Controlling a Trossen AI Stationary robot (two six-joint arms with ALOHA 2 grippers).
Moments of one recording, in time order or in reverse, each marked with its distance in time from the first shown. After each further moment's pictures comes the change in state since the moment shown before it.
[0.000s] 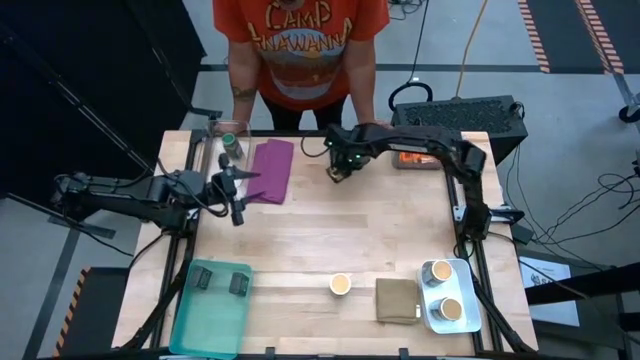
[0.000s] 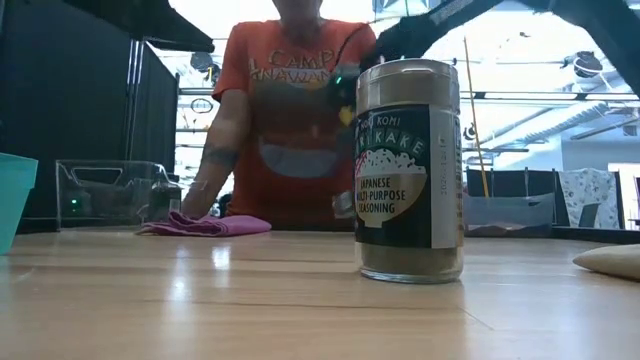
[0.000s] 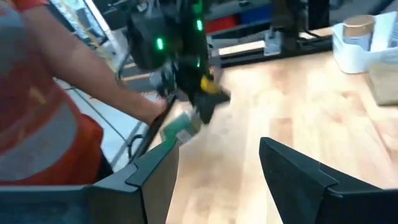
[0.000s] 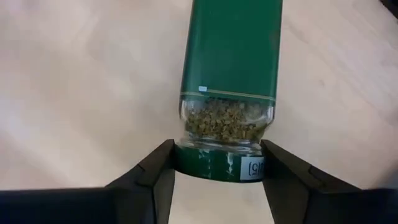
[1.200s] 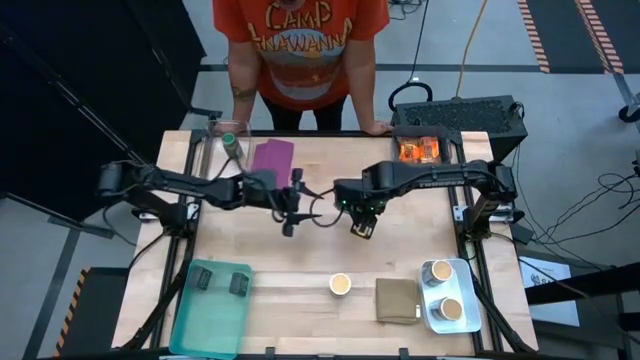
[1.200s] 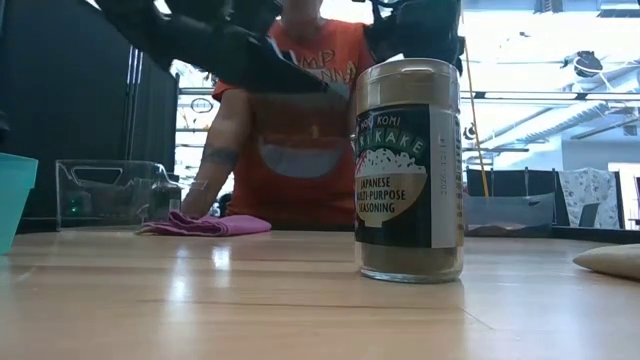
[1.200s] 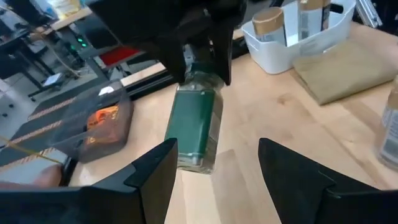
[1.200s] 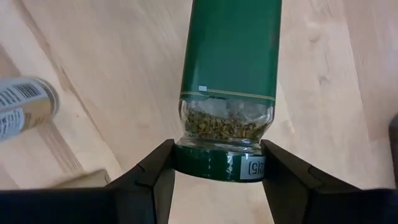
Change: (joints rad) left arm 0.149 0.734 0.127 0.584 0.531 0.220; right arm 0.420 -0.234 0.024 -0.394 -0.031 -0.065
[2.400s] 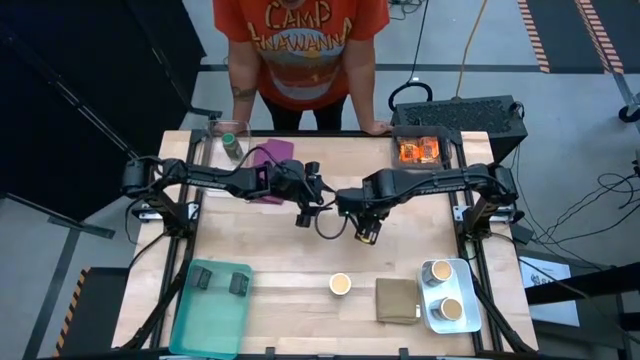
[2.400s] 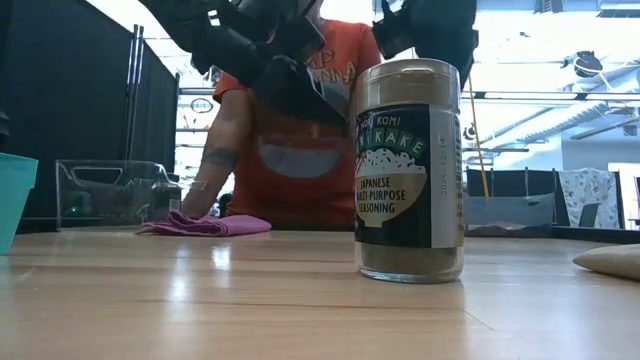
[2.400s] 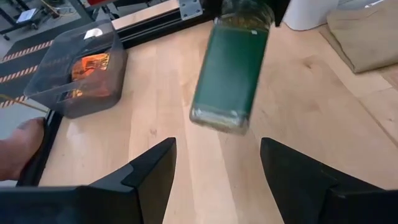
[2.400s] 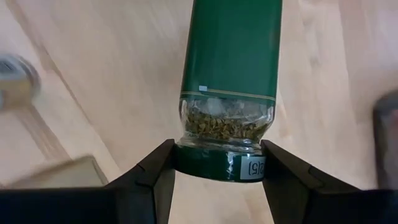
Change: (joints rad) left arm 0.066 0.193 0.242 -0.265 0.000 -0.035; right arm 0.063 0.002 0.000 -0.063 0.052 0.045
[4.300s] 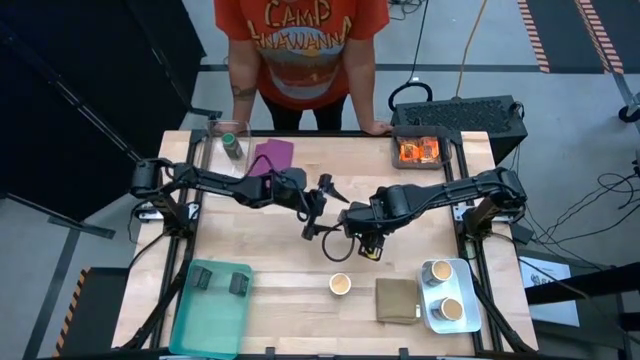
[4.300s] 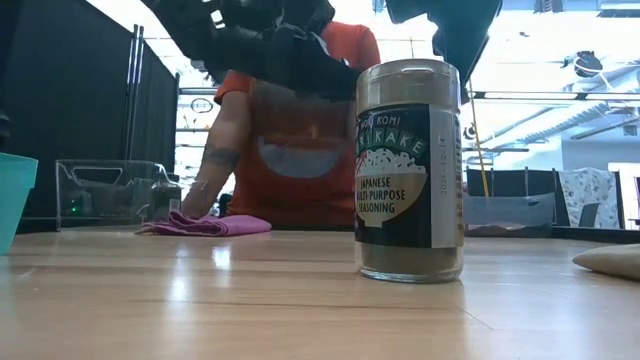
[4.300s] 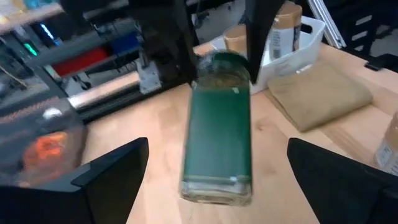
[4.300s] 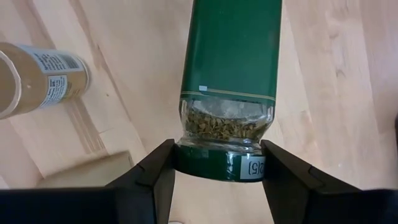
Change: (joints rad) left arm -0.068 0.072 0.000 0.267 0.172 0.013; right arm 0.132 -0.042 0.000 0.030 0.025 0.097
